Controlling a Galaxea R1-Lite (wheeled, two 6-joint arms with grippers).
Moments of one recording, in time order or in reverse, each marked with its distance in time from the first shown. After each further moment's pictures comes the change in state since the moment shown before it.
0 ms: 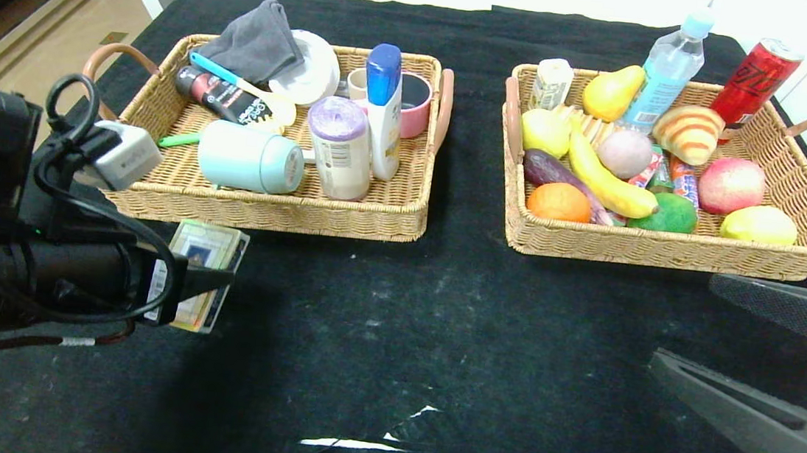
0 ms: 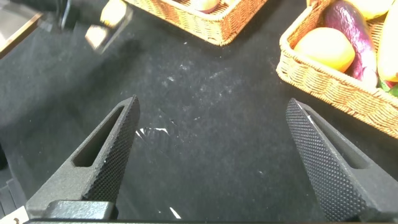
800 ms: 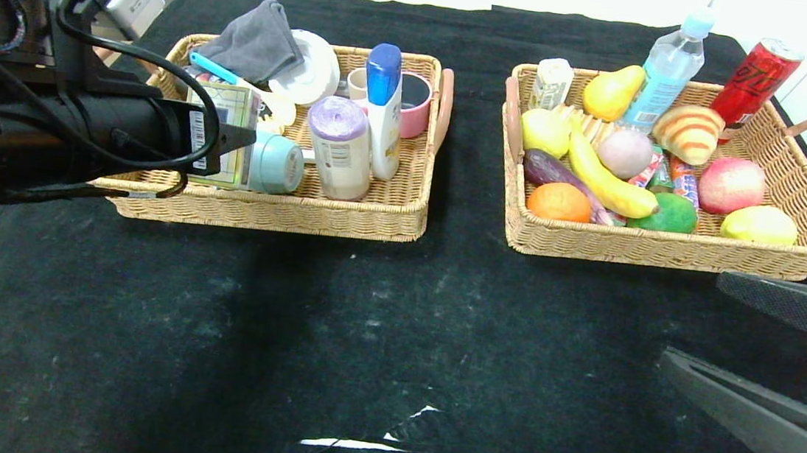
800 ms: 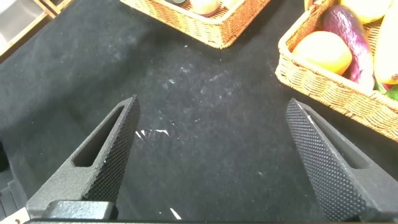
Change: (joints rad) left arm 0.018 0.153 -0.275 -0.211 0.071 0.023; right arm 0.001 -0.011 0.000 0.000 0.000 0.000
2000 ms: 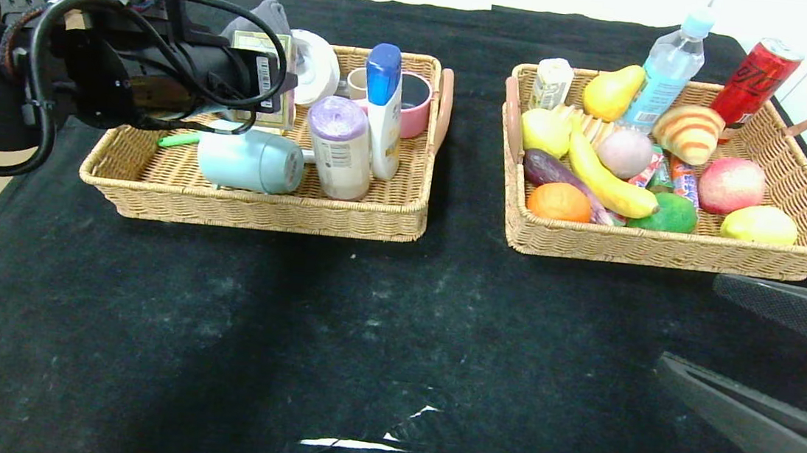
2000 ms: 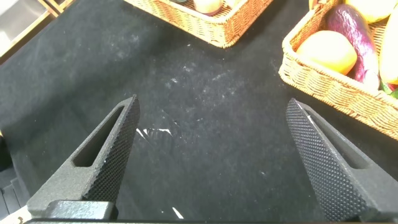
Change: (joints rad) left arm 0.016 0.270 -0.348 -0.054 0.015 0.000; right arm 0.010 0.001 0.002 0.000 0.000 0.000
